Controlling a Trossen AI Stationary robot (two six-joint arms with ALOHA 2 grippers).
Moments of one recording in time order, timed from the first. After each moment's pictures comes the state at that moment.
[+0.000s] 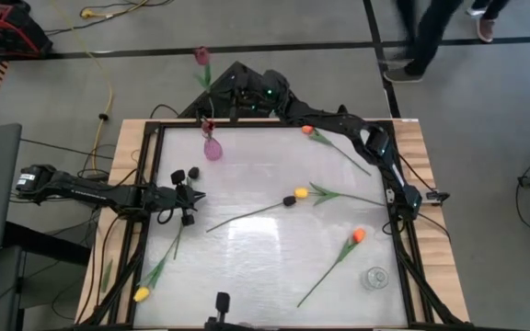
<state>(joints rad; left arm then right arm) -0.04 0.66 0.04 0.03 -0.43 0.04 -0.48 2.27 2.03 0.43 -0.40 0.12</state>
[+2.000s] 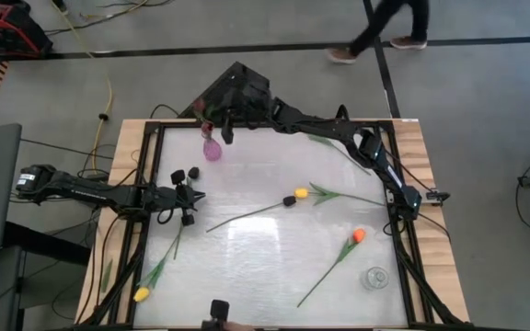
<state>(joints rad) -0.04 0.66 0.04 0.03 -0.43 0.04 -0.43 2.32 2.11 0.08 -0.34 0.00</state>
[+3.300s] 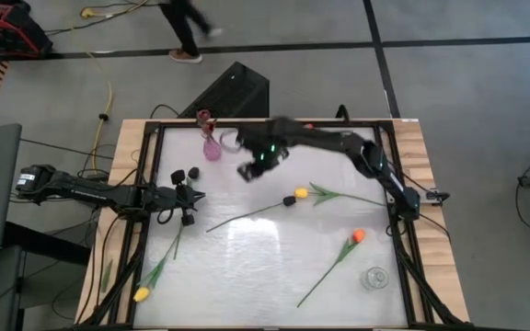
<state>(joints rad) -0.04 0.66 0.04 0.03 -0.43 0.04 -0.23 2.26 2.24 -1.23 -0.20 0.61</state>
